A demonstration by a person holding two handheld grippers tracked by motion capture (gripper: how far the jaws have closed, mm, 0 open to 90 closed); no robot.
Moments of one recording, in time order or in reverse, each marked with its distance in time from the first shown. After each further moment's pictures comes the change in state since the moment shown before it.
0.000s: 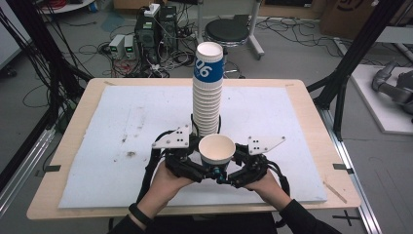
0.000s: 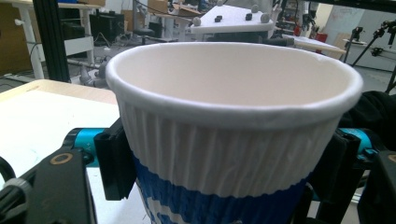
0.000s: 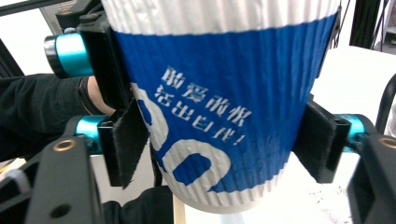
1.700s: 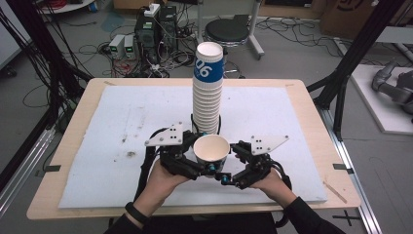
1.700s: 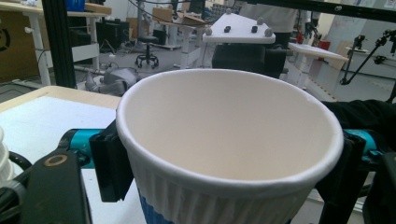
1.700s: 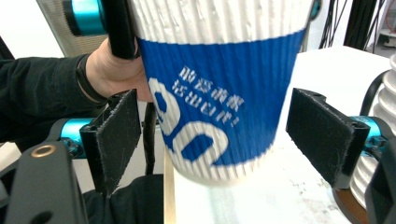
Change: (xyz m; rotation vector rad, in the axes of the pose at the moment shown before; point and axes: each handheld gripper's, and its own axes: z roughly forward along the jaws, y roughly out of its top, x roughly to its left) left arm 0.003 0.004 -0.012 -0.031 0.018 -0.003; right arm -0.002 0.003 -0.010 0.039 -0.023 -0.049
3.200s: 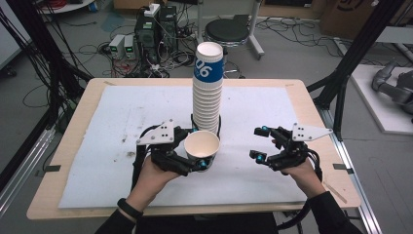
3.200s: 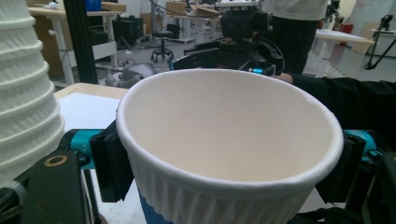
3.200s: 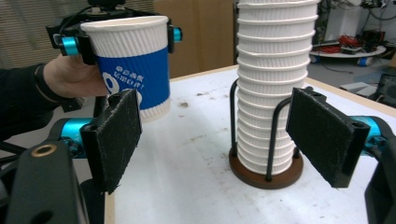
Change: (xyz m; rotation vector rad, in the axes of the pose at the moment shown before) left arm 0.009 0.002 -0.022 0.036 0.068 0.064; right arm -0.030 -0.002 -0.087 -0.079 -0.224 -0.015
